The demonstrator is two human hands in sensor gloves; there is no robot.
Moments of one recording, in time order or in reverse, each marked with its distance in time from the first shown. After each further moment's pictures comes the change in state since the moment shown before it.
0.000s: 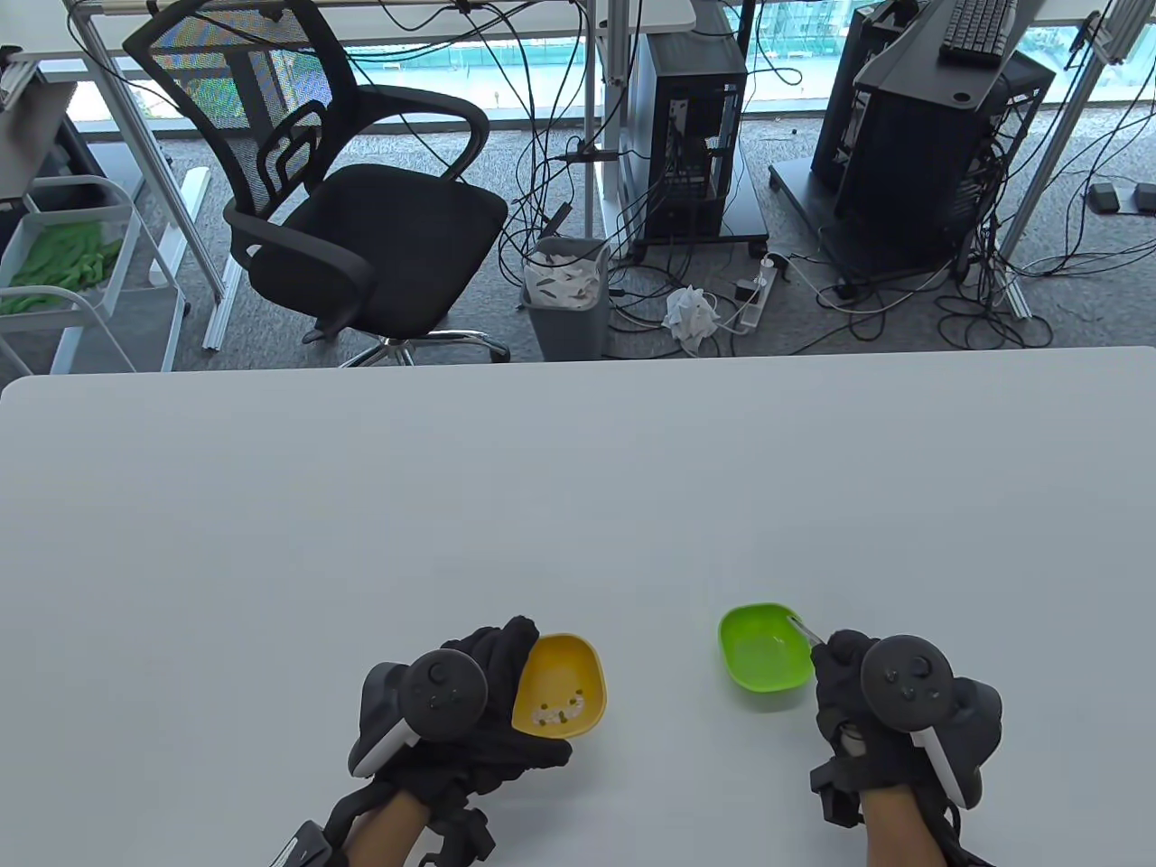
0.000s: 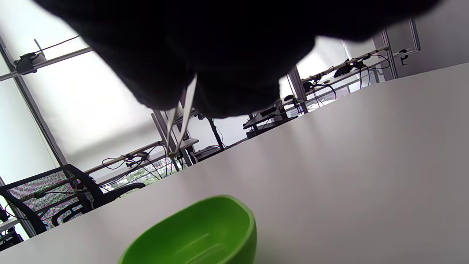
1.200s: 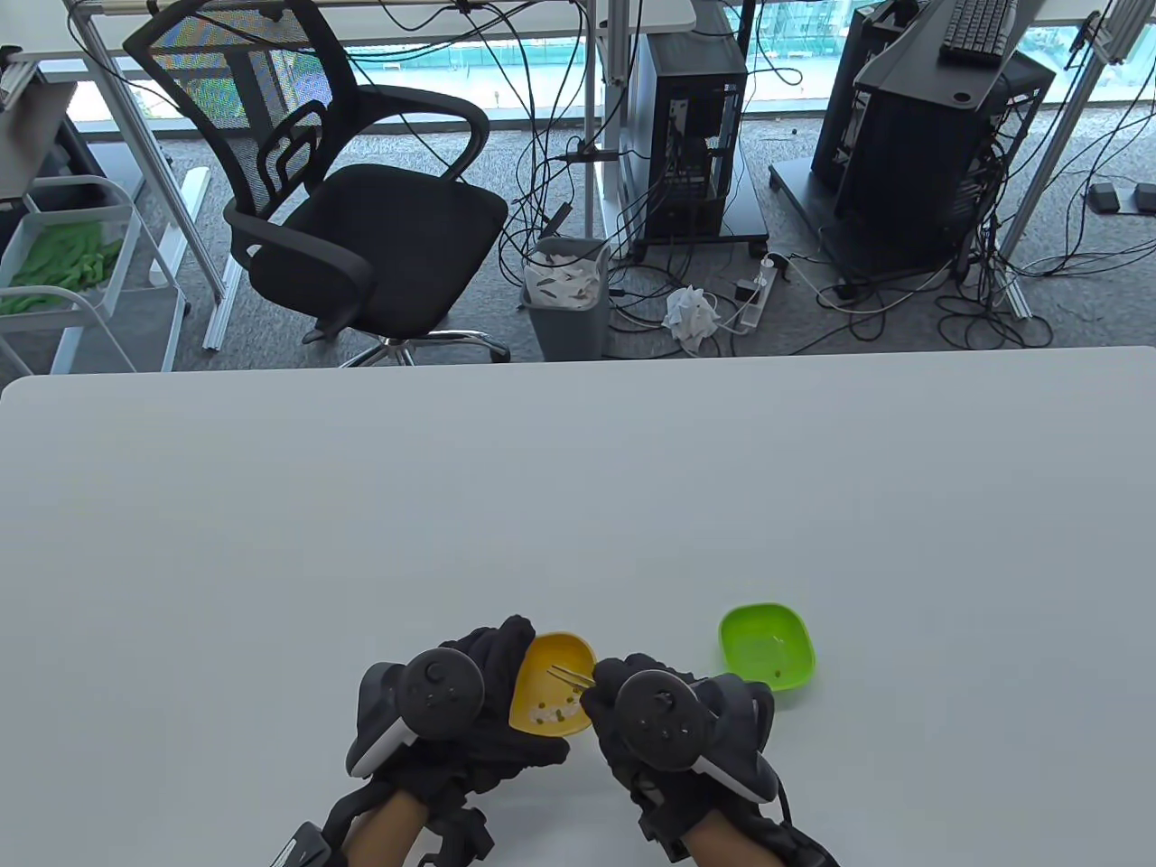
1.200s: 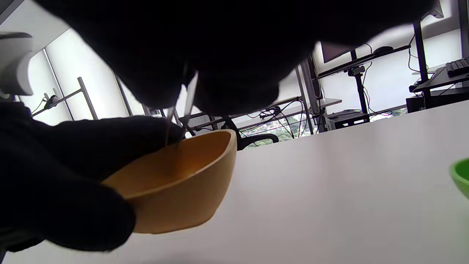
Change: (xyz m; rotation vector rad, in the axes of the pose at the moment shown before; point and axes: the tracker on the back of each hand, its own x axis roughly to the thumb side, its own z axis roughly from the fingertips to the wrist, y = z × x) left_hand -0.002 0.003 0.001 0.010 0.017 0.016; right_hand 0.170 0.049 0.065 0.244 -0.558 0.027
